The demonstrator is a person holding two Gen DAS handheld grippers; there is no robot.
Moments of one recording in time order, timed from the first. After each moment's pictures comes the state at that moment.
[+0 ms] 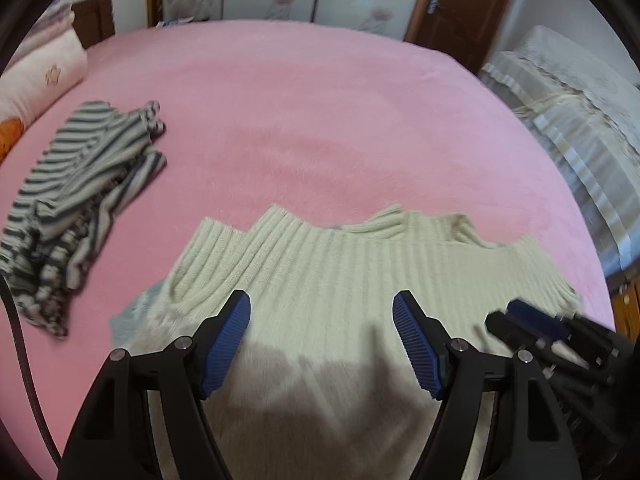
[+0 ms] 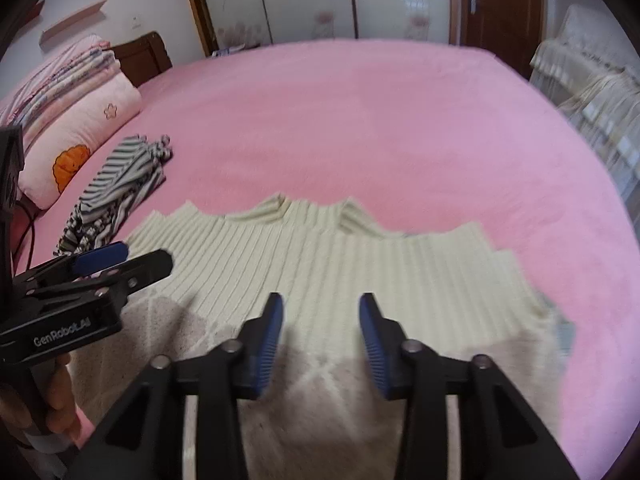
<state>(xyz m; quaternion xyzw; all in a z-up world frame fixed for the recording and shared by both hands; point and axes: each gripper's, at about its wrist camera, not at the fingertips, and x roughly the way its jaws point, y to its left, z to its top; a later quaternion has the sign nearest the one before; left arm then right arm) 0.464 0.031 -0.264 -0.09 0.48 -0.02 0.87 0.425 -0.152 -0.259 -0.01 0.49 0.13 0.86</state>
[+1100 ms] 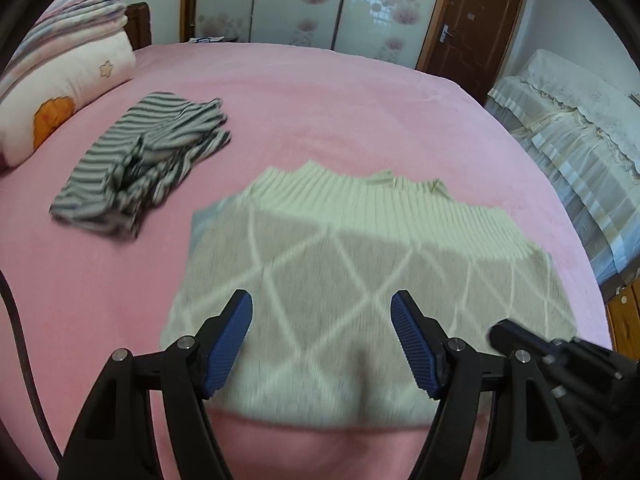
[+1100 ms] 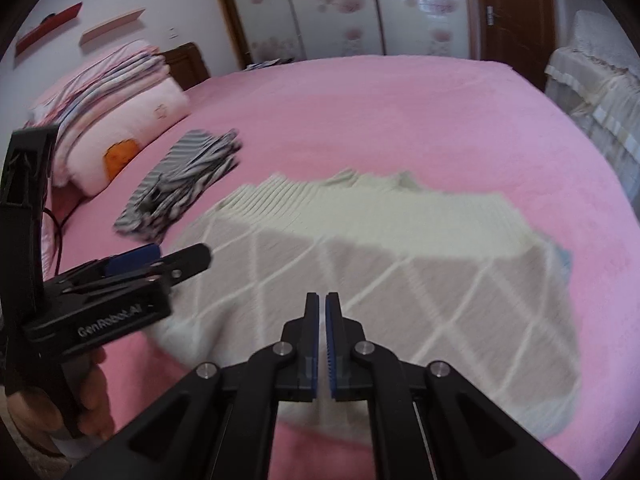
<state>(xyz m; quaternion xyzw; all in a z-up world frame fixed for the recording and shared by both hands) 0.308 0.034 -0.226 -0.09 0.42 0.02 0.90 0.278 -0.124 -0.221 0.00 0.45 0.19 0.87</state>
